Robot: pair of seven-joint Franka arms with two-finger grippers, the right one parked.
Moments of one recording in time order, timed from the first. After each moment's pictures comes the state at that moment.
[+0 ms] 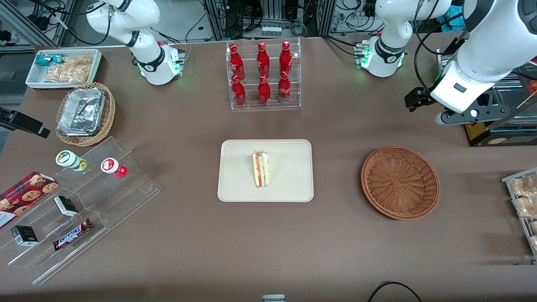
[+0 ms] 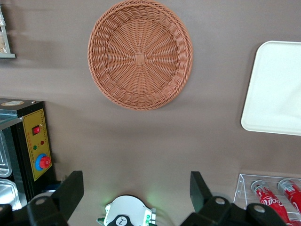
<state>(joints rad) 0.01 0.00 -0.25 -1.57 0.06 1.39 -0.30</state>
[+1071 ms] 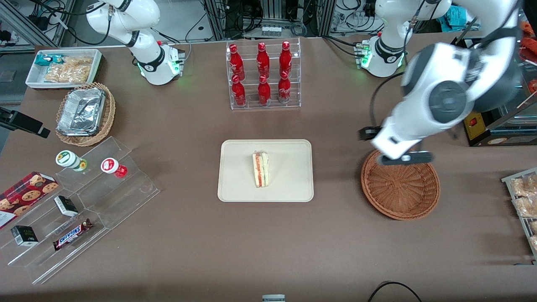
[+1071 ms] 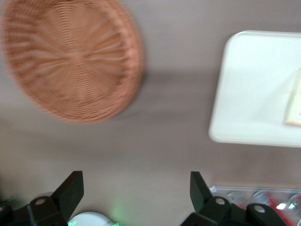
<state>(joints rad) -0.02 0.24 -0.43 -1.66 0.02 1.67 -0.51</state>
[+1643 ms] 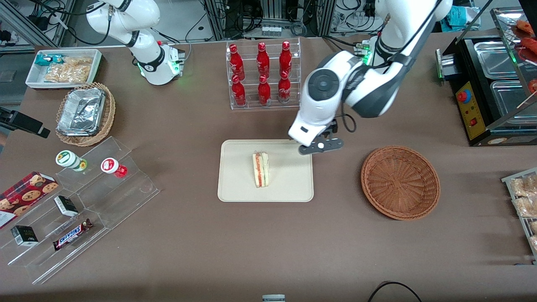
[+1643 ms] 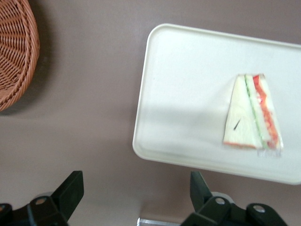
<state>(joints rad) -0.23 0.38 -0.53 -1.70 0.19 1.92 -0.98</state>
